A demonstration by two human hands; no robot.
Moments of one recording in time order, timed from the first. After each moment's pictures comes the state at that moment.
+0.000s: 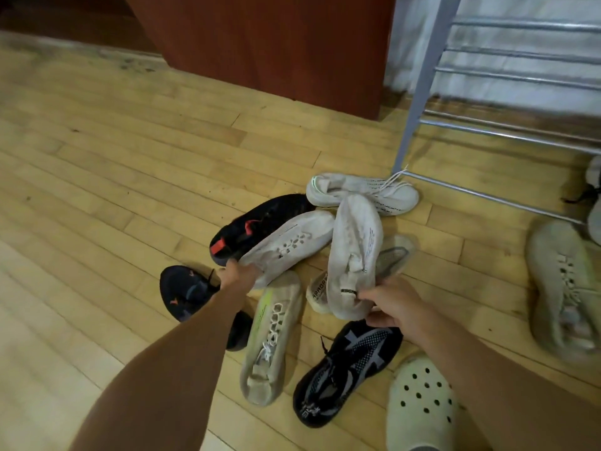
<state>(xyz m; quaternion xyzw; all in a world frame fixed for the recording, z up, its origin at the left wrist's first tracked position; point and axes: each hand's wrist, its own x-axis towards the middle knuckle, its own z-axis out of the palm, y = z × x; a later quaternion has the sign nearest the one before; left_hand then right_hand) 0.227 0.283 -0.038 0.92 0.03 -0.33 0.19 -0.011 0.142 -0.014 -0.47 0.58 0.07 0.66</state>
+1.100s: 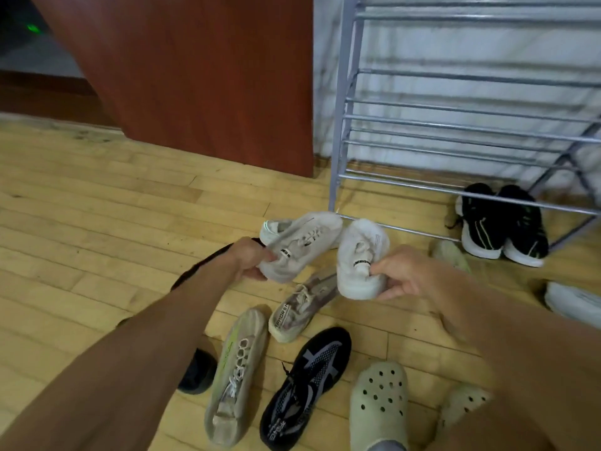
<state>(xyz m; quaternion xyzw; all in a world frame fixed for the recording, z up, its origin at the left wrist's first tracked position) 0.172 0.201 0.099 0.80 -0.19 -0.48 0.31 -0.069 0.102 0.133 -0.51 0.61 0.02 0.61</state>
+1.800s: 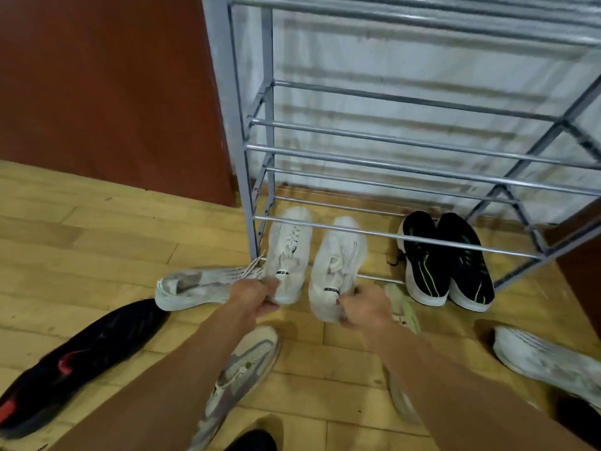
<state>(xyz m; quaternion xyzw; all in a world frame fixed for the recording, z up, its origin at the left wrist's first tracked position) 0.081 0.012 0.006 0.70 -0.05 -0.55 0.45 -0.098 -0.036 0.030 -0.47 0.72 -0.15 0.49</state>
